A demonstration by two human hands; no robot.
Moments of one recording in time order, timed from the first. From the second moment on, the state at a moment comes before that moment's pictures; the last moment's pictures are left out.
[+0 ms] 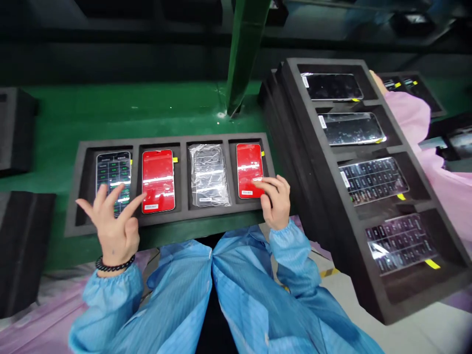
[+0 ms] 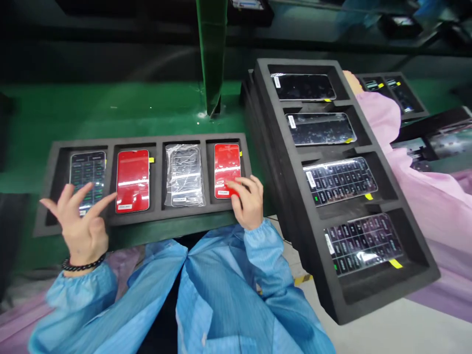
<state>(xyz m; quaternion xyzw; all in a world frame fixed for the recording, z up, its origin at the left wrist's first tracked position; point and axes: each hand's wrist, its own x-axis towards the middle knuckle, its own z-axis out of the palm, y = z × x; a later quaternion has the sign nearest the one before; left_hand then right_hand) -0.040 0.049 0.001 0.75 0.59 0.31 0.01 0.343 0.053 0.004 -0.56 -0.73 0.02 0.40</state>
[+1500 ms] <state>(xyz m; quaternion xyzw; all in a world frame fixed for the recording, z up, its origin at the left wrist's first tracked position) -0.044 0.024 -0.023 0.76 0.58 0.28 -0.01 0.334 0.036 -0.003 -0.53 -0.79 0.02 0.30</state>
